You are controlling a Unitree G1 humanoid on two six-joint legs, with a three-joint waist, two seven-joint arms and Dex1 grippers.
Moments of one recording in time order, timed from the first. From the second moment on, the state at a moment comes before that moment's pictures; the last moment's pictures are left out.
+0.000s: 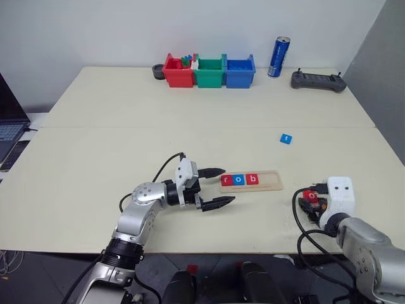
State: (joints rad) left arm -0.34 0.35 -0.15 0.07 -0.35 0.14 -1.13; right arm -0.01 -0.23 -0.28 -0.79 0.14 1.38 0.22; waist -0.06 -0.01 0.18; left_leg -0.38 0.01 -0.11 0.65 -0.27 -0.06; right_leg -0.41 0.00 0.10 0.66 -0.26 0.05
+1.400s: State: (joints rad) left arm -0.37 0.34 -0.16 0.12 -0.35 0.10 -1.15; right arm -0.38 -0.98 0.07 0.34 0.13 0.04 1.37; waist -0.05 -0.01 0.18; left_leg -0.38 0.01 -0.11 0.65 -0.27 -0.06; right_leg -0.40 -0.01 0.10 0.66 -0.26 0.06
